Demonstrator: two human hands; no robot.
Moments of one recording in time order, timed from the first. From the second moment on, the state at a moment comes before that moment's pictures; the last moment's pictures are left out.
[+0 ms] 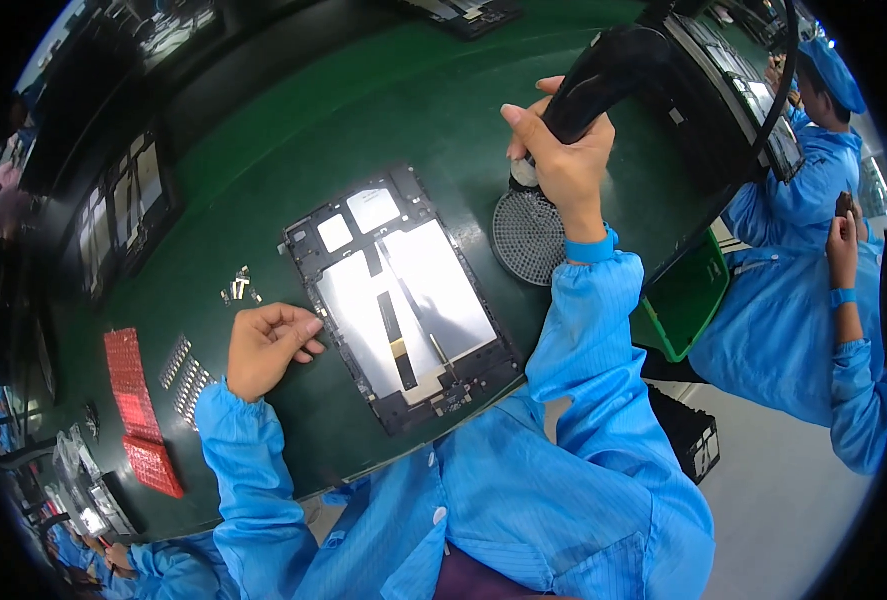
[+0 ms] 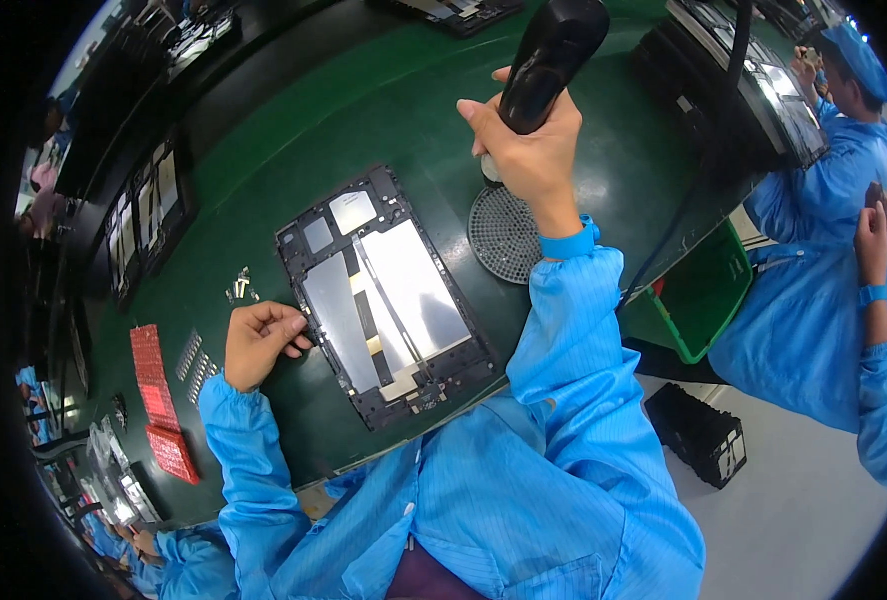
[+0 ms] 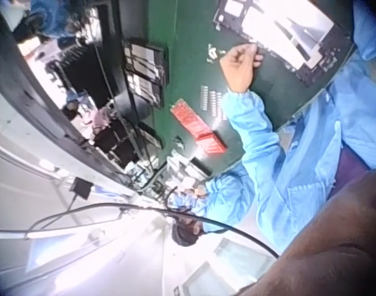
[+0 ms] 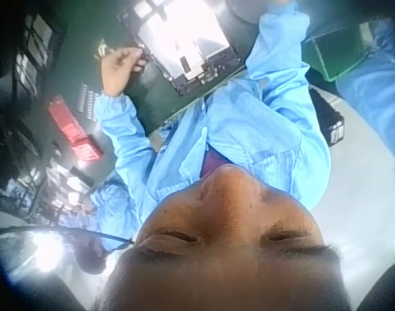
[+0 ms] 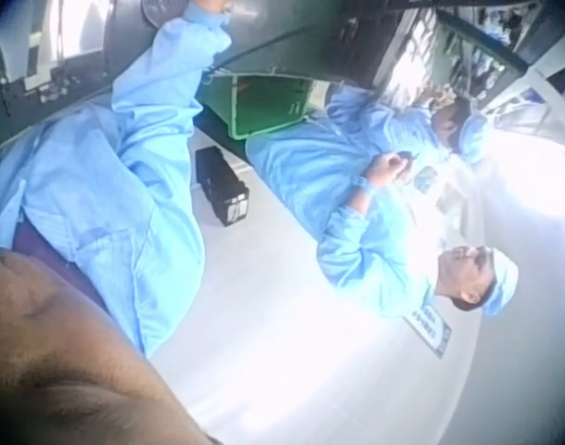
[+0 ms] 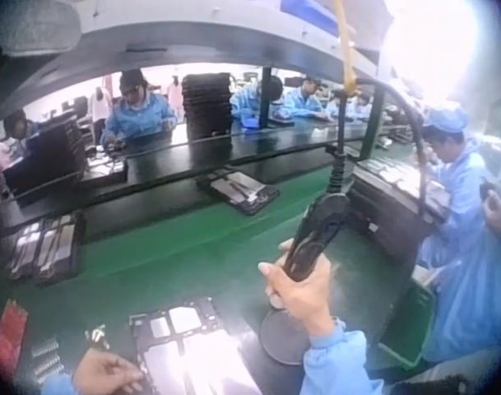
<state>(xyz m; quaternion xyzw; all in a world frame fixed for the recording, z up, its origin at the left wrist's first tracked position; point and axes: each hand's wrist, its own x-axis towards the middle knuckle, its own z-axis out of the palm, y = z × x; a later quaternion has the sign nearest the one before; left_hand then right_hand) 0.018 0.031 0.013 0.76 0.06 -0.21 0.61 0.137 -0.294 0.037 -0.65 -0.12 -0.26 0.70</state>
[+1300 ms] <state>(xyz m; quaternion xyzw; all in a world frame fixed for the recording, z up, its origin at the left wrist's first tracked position) -0.020 -0.017 0.002 0.84 -0.05 0.12 0.52 0.080 -0.134 0.069 -0.63 -0.29 -0.06 0.72</state>
